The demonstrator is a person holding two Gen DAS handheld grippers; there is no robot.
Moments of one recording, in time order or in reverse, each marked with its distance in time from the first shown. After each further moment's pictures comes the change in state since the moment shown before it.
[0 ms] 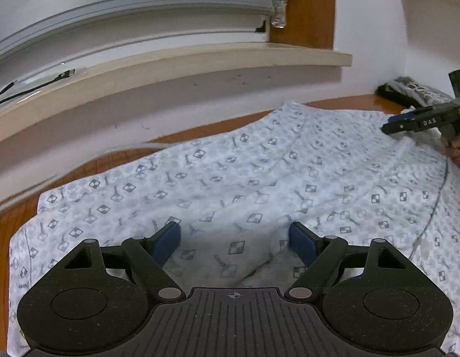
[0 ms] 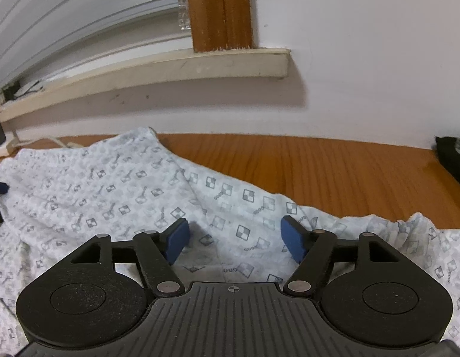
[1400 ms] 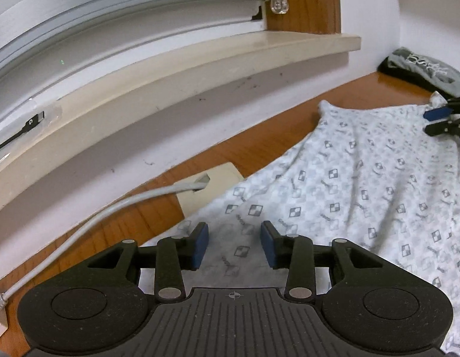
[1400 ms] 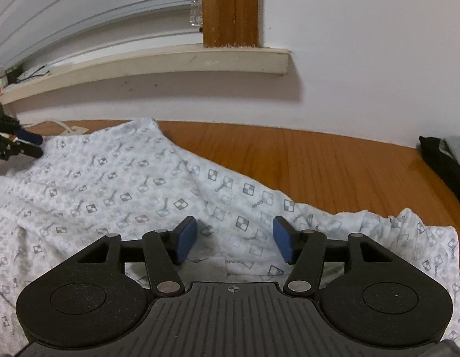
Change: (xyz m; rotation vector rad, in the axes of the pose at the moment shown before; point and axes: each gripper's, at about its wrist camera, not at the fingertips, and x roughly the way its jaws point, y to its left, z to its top) left arm 0.054 0.033 0.054 0.163 0.073 -0.011; right arm -0.032 0.015 -0.021 -0.043 0.003 -0.047
